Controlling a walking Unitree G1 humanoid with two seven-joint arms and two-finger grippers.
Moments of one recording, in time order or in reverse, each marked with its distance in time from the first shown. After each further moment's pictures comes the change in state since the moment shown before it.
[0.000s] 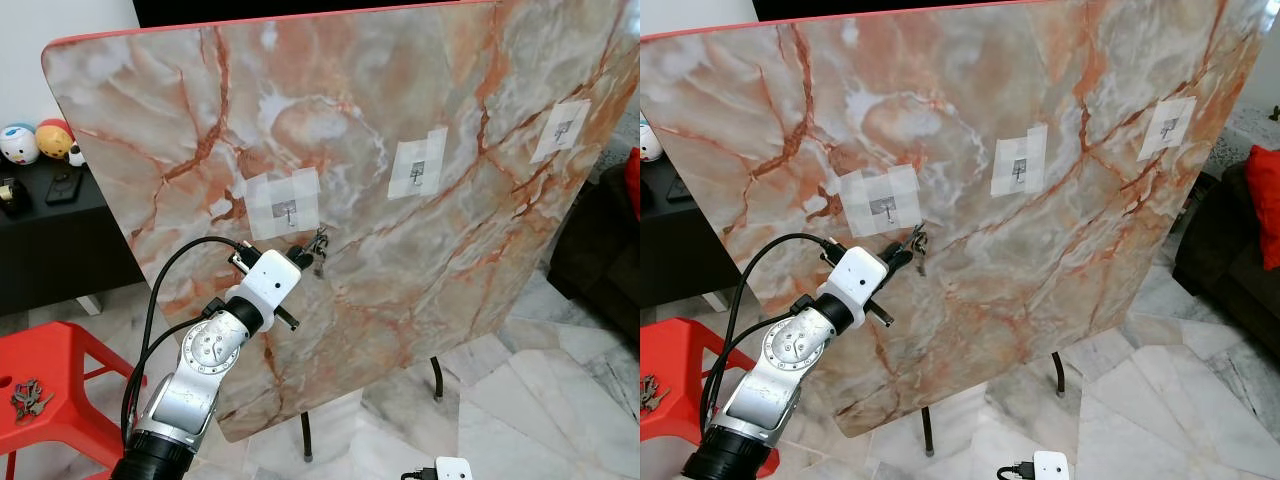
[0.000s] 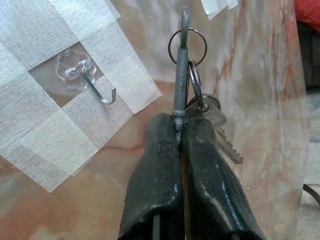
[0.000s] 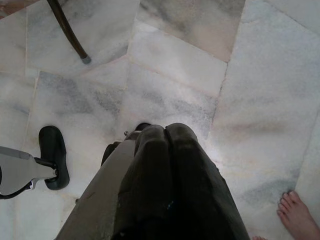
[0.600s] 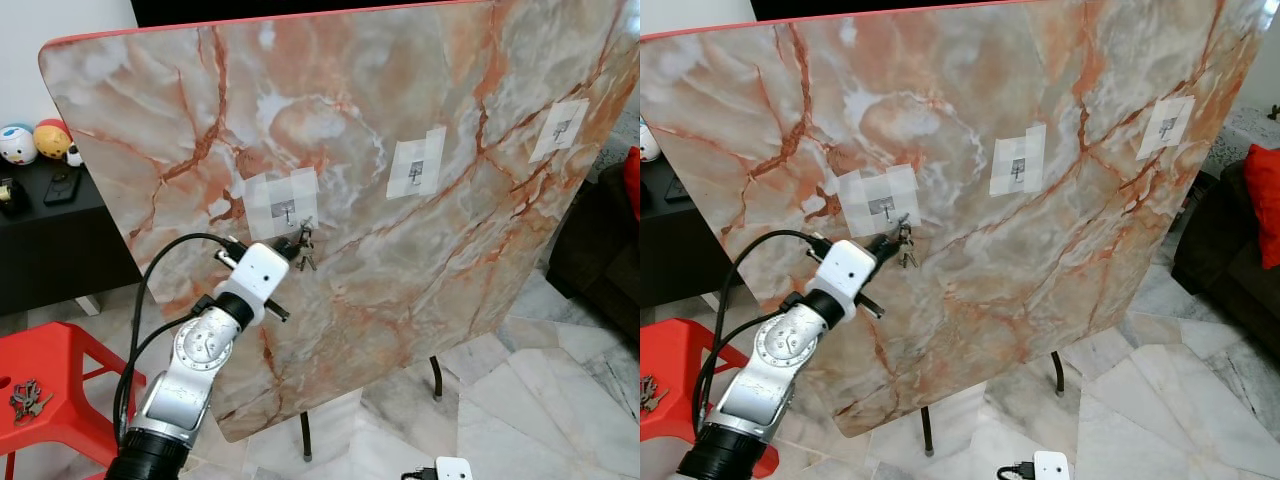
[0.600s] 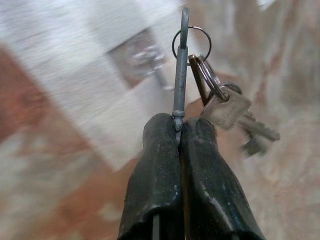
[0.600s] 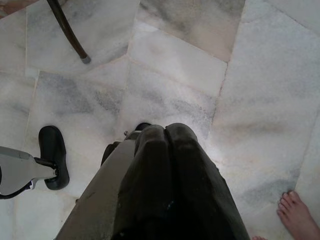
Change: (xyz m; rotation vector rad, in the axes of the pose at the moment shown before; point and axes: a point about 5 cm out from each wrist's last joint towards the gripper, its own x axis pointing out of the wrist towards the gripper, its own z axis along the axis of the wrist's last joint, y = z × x) left arm -0.006 0.021 -0.004 0.007 0.018 0.126; right arm 0.000 0.000 0.000 -0.001 0.000 0.000
